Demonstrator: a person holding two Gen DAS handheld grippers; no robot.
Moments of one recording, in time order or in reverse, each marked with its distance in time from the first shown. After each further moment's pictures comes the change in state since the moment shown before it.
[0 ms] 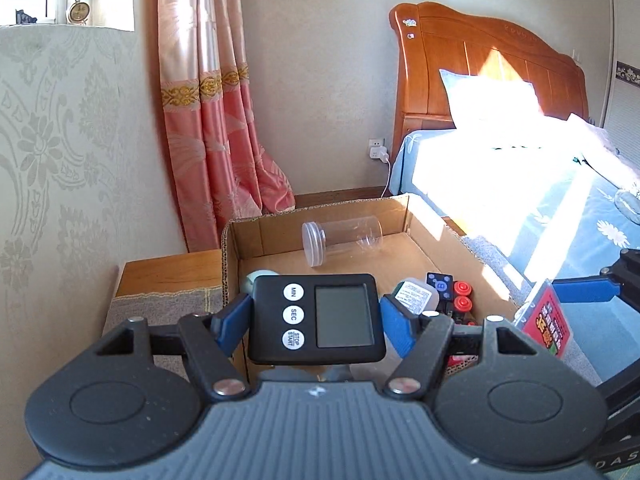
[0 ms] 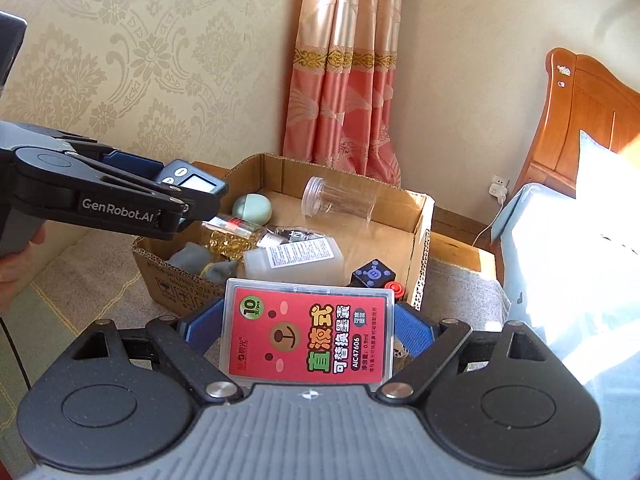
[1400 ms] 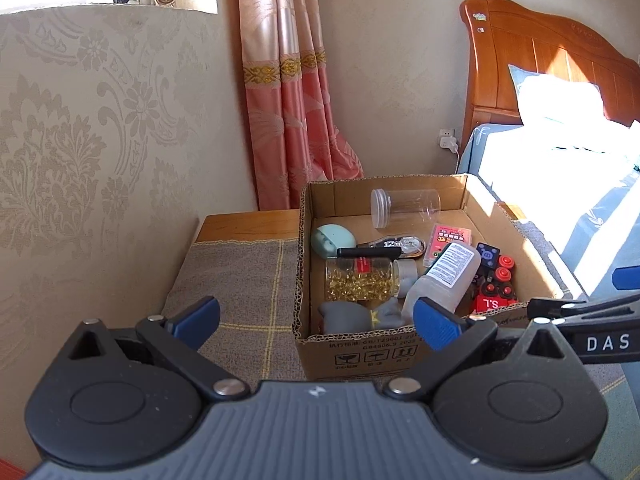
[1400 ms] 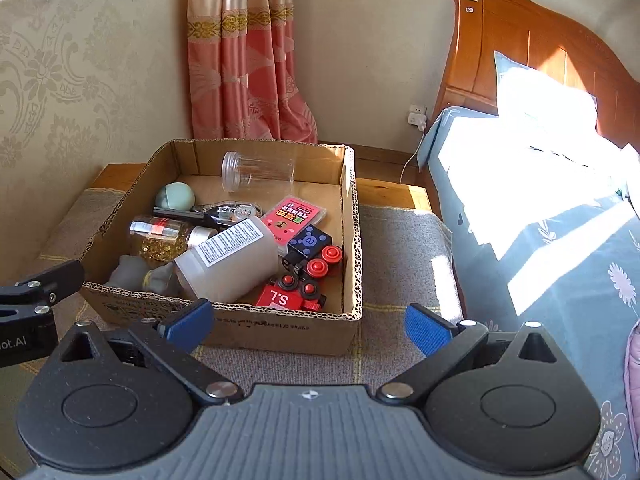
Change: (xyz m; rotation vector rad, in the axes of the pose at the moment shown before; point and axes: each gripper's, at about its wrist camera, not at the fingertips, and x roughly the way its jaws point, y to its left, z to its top) left arm -0.062 -0.005 -0.036 -0.100 0.047 0.224; right arm -0.004 -0.003 0.005 0.254 0.150 -0.219
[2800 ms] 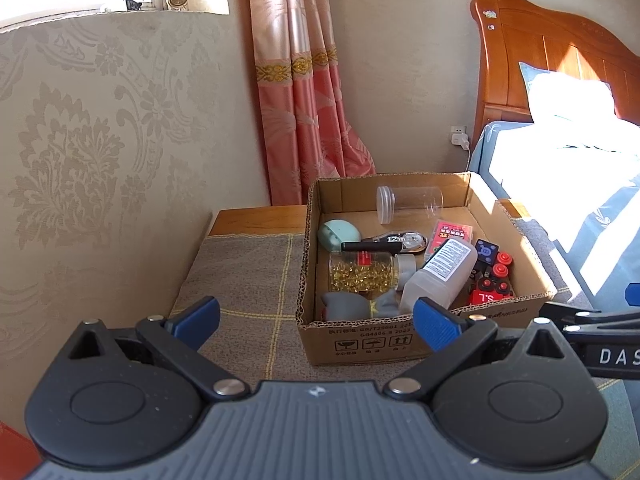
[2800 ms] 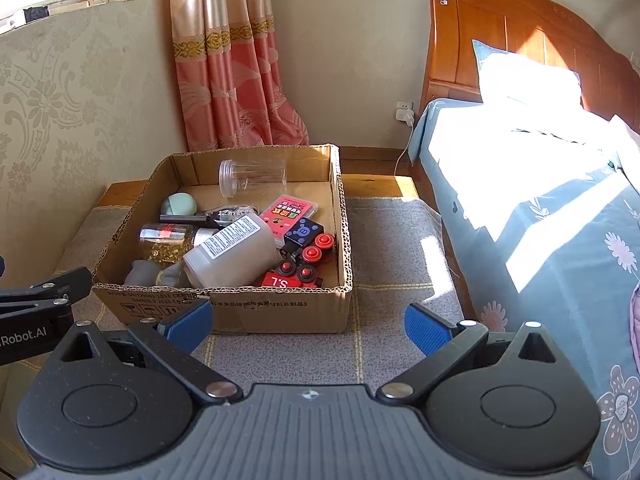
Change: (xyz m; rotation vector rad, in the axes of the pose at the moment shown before) left arm -0.017 -0.008 0.001 -0.014 0.016 0.041; right arm -0.023 -0.006 -0.015 0.078 -0.026 0.006
